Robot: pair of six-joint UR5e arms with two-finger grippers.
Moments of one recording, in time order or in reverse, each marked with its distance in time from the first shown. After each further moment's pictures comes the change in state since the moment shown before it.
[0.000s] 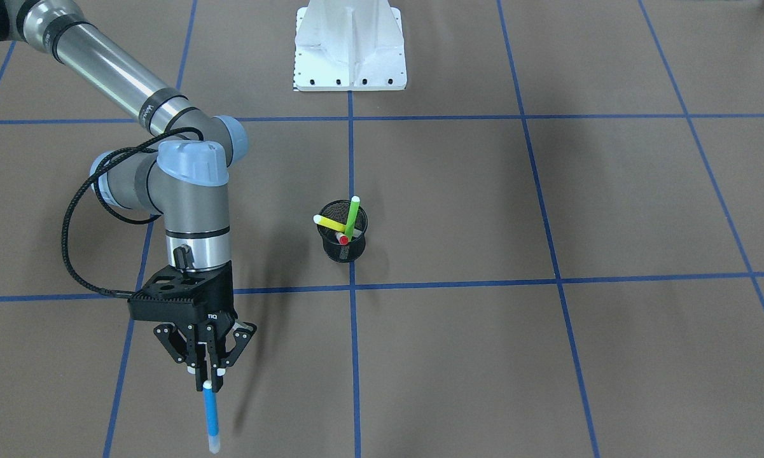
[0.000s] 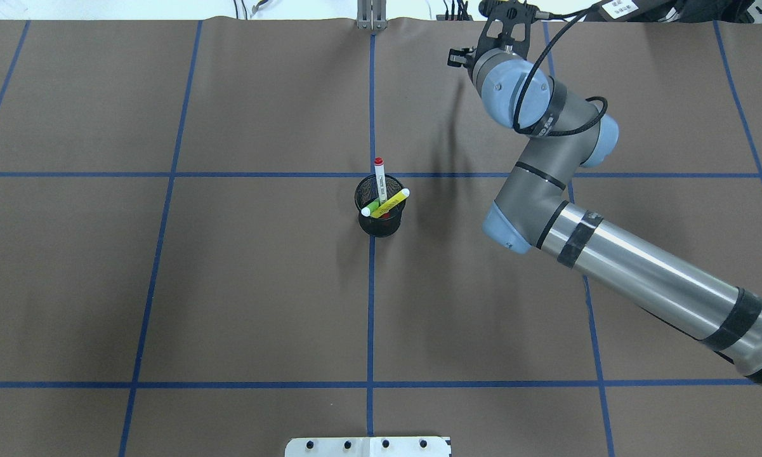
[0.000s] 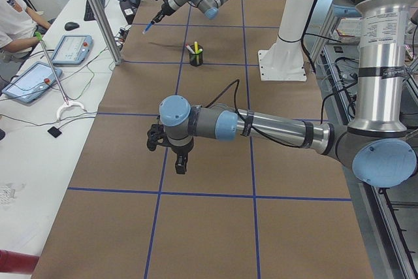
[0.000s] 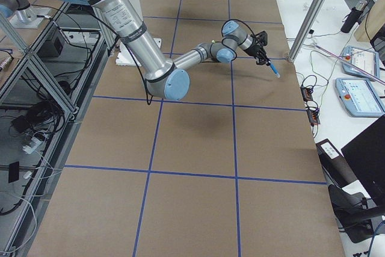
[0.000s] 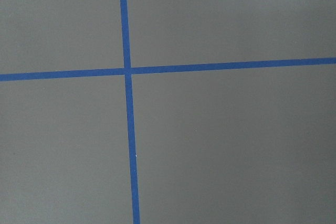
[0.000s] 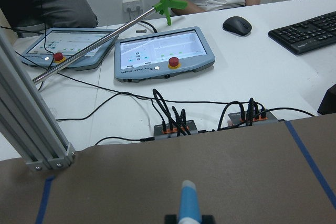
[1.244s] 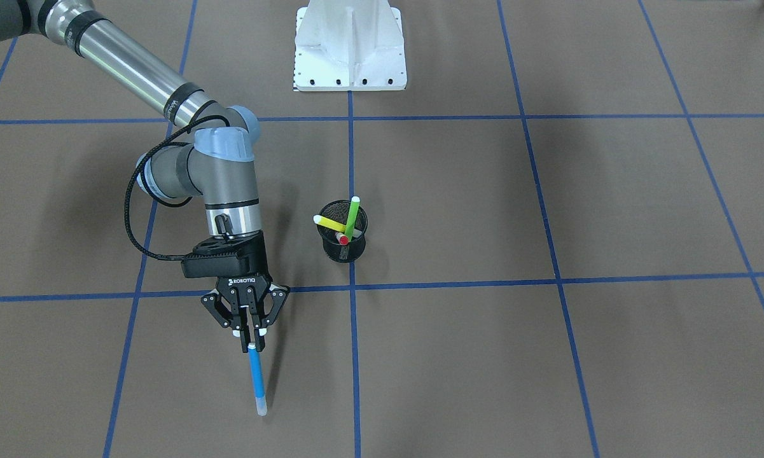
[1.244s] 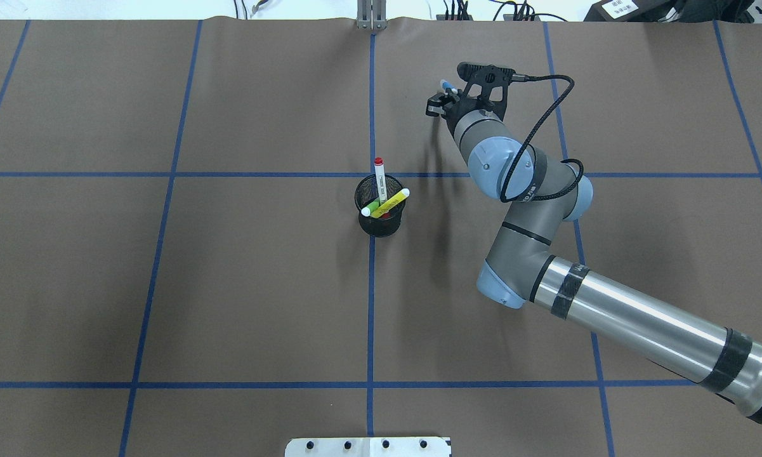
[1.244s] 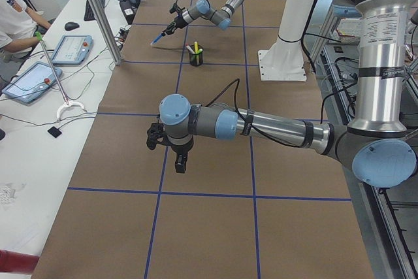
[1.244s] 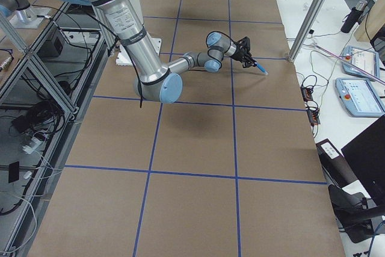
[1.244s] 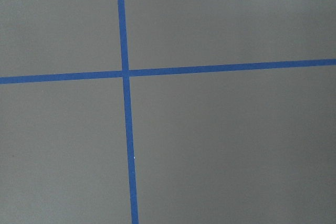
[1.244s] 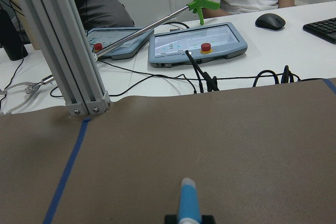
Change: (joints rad) left arm 0.000 -0.002 -0.005 0.000 0.000 -0.002; right arm -0.109 -0.040 -0.013 0.167 -0.097 0.003
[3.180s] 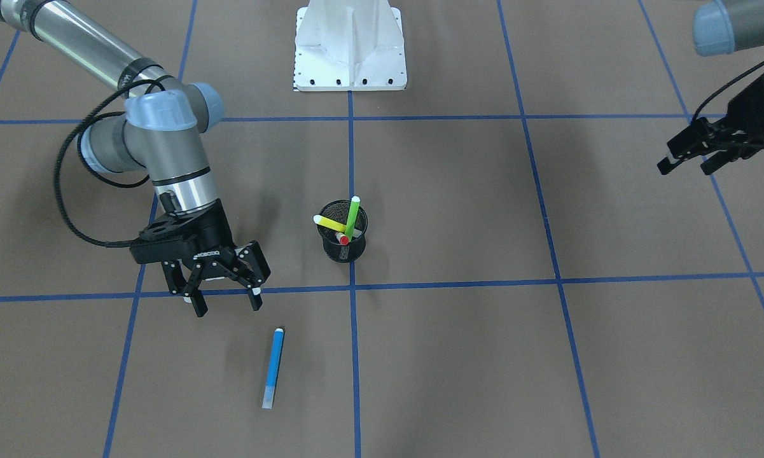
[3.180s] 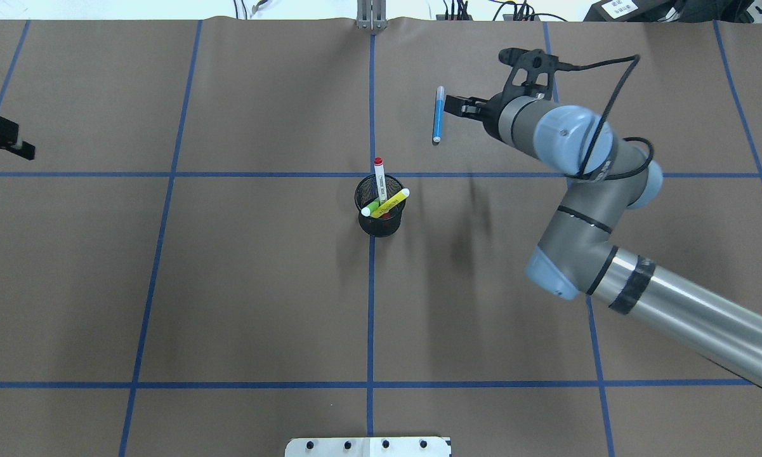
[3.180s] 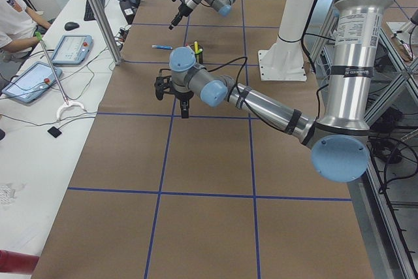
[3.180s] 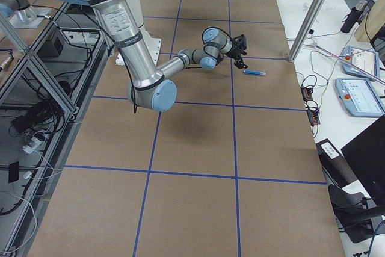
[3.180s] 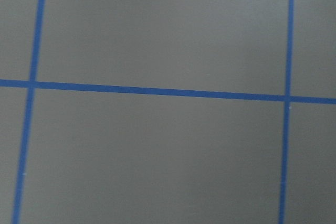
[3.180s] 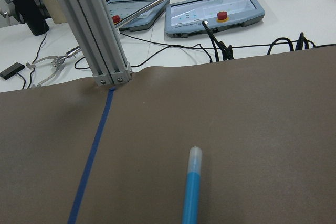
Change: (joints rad) left arm 0.324 -0.141 -0.158 -0.270 0.009 -0.810; right arm 0.123 -0.188 0.293 -0.078 0.403 0.064
